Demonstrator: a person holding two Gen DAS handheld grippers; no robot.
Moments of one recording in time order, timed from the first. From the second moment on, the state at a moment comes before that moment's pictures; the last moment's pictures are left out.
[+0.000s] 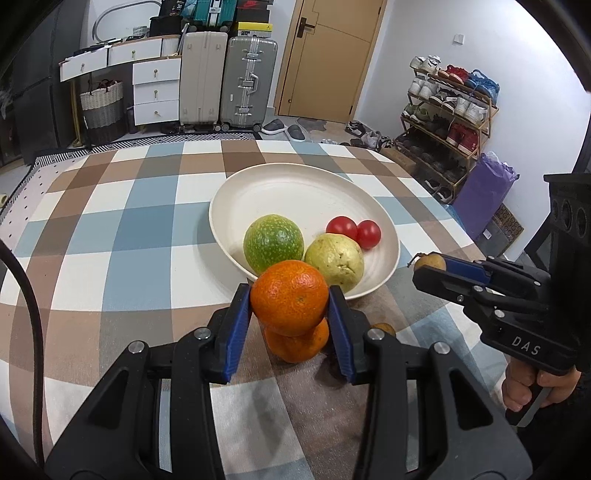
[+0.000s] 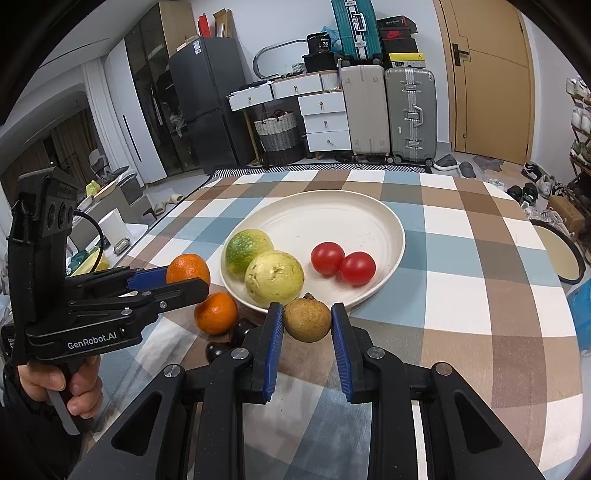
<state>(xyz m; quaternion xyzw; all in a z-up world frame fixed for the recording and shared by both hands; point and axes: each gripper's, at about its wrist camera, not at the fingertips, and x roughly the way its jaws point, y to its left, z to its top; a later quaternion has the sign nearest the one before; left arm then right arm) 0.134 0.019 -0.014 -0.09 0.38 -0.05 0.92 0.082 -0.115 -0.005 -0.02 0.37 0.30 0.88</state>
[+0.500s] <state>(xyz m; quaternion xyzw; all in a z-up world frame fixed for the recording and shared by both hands) 0.163 0.019 -0.022 -0.07 0.39 -0.05 0.92 0.105 -0.111 -0.013 -0.01 0.38 0.30 0.88</state>
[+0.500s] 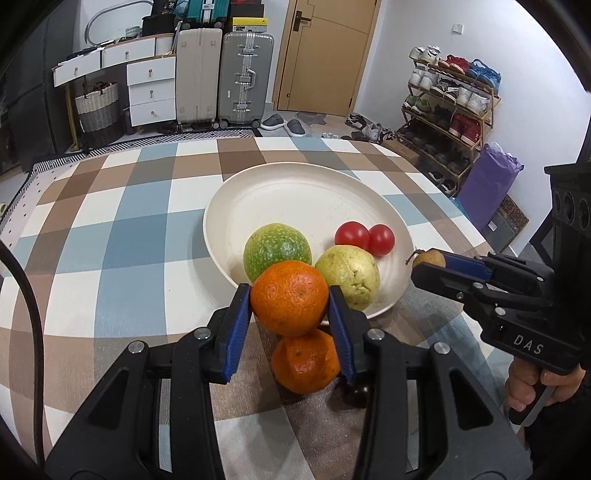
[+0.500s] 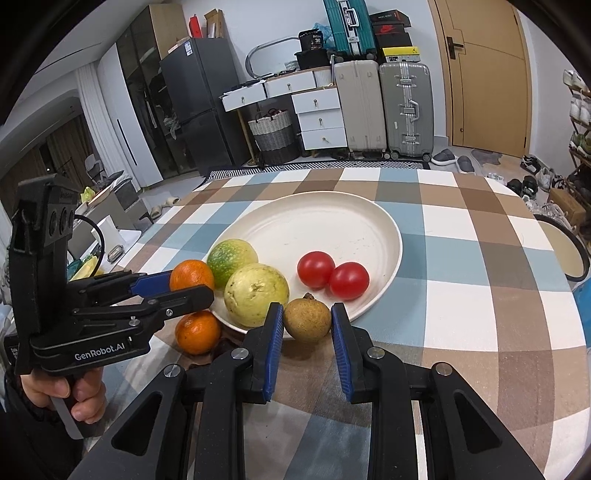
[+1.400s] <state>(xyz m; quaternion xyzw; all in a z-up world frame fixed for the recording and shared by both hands) 0.207 0.026 -0.031 -0.06 0.39 -0.04 0.92 0.135 -0.102 -0.025 -0.02 0.39 0.29 0.88</state>
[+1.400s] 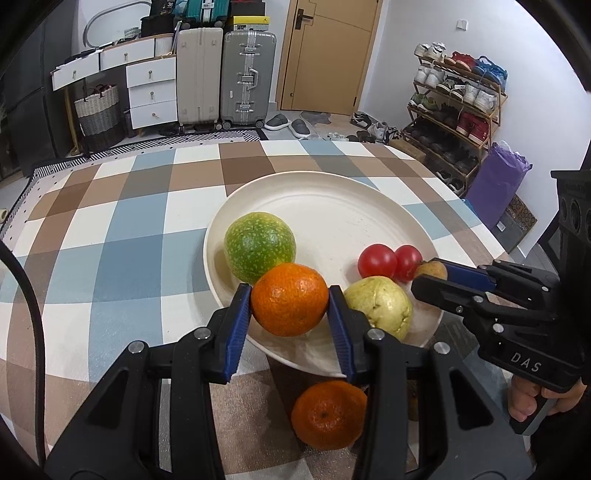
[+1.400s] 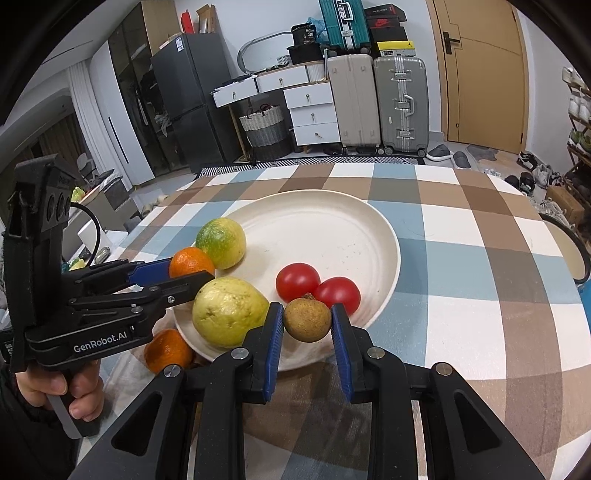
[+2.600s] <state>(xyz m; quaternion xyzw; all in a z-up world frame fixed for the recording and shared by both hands) 0.162 0.030 -0.010 -0.07 0.37 -0.02 0.93 0.126 -0.134 -0.008 0.01 0.37 0.27 0.89</state>
